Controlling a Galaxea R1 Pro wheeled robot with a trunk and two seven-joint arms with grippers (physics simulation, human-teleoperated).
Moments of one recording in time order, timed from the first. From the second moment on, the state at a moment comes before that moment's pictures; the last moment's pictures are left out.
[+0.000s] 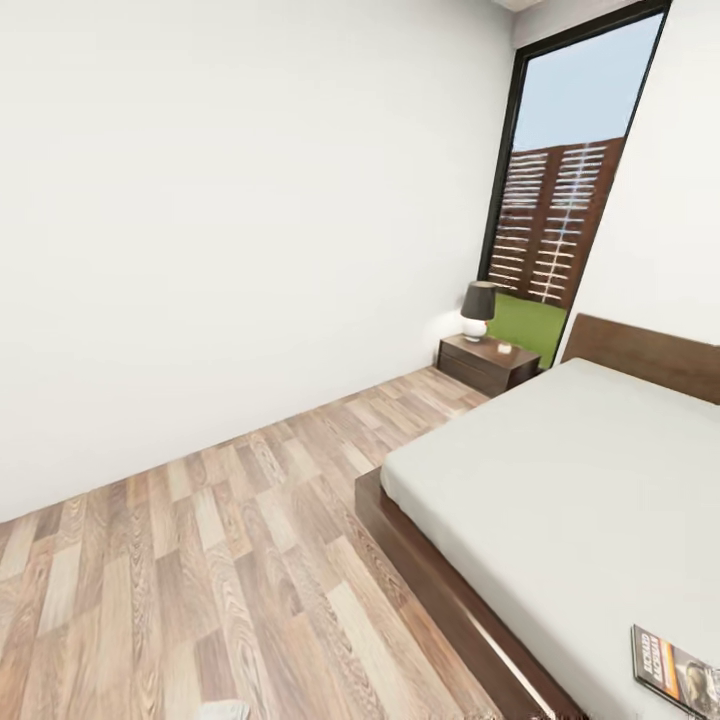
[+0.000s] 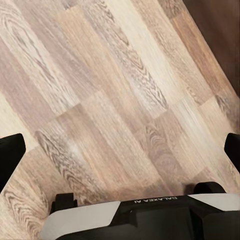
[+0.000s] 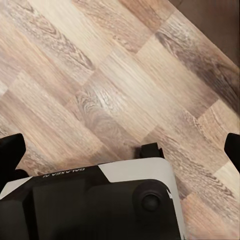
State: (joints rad) left arm -0.42 0.06 0.35 -0.02 -0.22 -0.15 -0.30; right arm -0.46 -0.09 -0.03 0.03 -0.23 0.04 0.14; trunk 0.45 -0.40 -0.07
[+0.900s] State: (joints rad) left arm -0.42 0.06 0.35 -0.02 -0.22 -0.15 -0.30; right arm -0.46 -0.09 -0.03 0.03 -0.23 0.04 0.14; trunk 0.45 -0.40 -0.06
